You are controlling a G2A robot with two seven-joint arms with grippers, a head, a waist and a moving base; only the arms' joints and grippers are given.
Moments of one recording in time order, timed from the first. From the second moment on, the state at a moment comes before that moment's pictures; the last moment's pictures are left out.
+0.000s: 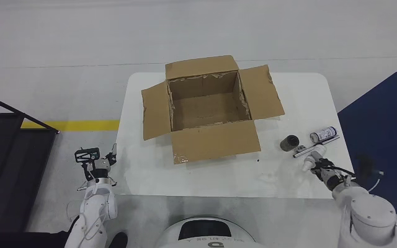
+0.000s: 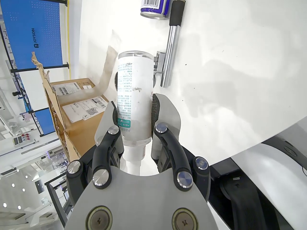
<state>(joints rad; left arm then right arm) 1.86 -1.29 -1.59 -1.55 1.42 0.30 0.22 -2.01 -1.50 2.11 -2.16 -0.40 0.50 0.75</state>
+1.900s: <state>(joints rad) 1.86 -1.29 -1.59 -1.55 1.42 0.30 0.22 -1.13 -1.58 0.95 -1.70 -1.12 1.01 0.74</state>
